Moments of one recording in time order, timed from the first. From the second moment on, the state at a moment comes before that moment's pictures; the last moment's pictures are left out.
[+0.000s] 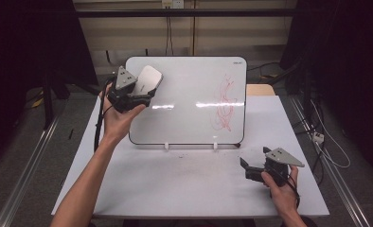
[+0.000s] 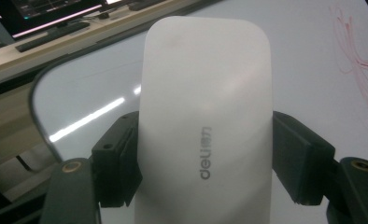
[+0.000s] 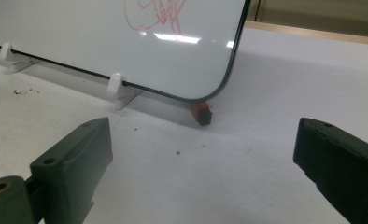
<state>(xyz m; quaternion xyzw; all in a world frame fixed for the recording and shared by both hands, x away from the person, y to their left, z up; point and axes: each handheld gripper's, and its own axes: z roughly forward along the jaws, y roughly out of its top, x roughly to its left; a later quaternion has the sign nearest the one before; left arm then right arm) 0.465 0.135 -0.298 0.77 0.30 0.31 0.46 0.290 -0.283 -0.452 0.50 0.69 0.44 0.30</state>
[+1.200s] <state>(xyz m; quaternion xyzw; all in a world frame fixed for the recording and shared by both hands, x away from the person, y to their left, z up) 0.469 0.038 -0.303 0.80 0.23 0.29 0.48 0.281 -0.294 -0.452 0.50 0.68 0.44 0.30</state>
